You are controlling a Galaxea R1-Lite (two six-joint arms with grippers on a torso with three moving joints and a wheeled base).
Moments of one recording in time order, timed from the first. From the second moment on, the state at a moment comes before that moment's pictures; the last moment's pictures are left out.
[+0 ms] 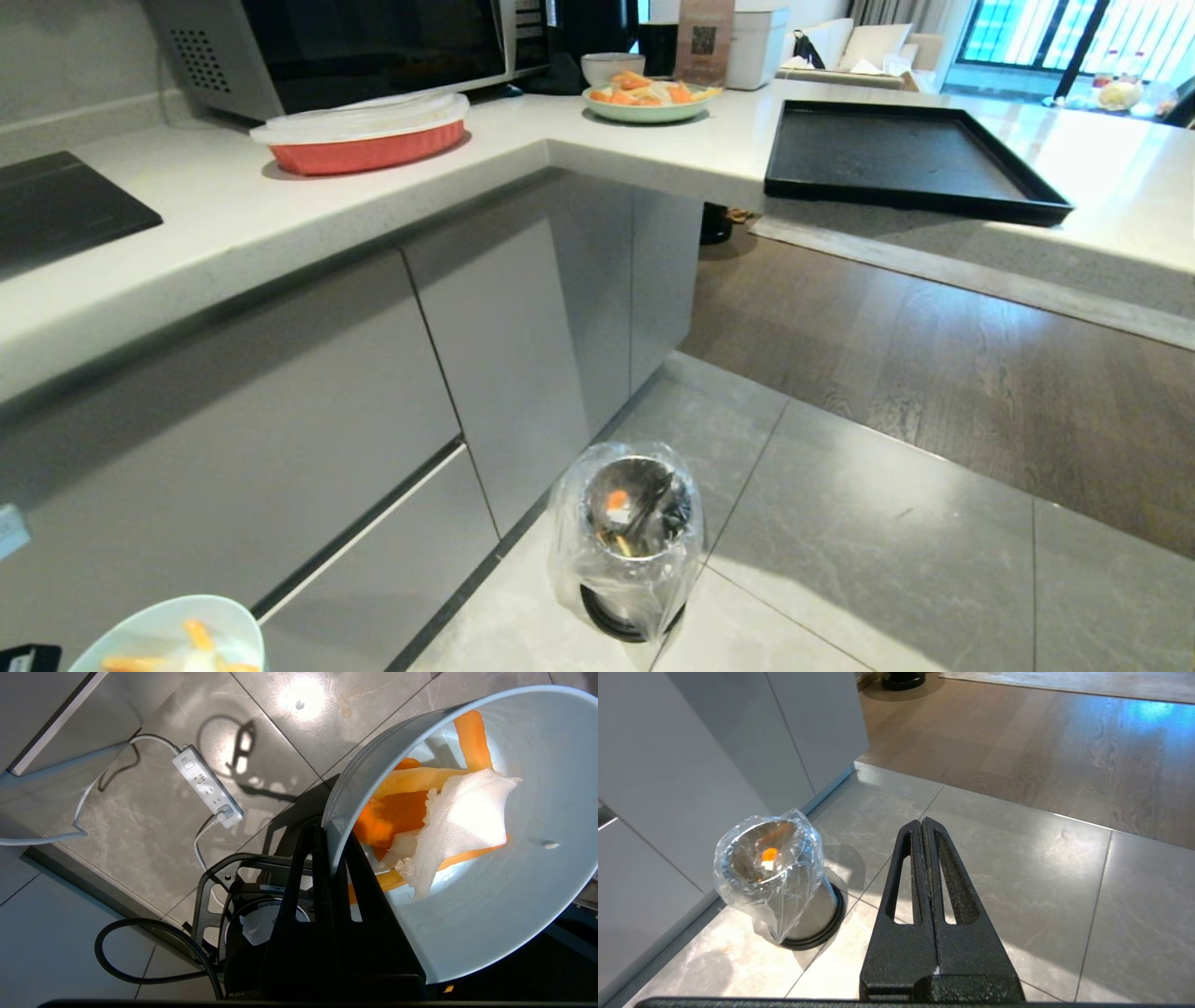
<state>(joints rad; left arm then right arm) 0.41 1.13 -0.72 0.81 -0.24 0.12 0.00 0.00 0.00 -0.01 -0.06 0.10</state>
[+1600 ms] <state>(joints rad) 0.41 1.15 -0.72 0.81 -0.25 0.12 0.00 0.00 0.00 -0.01 -0.06 0.10</state>
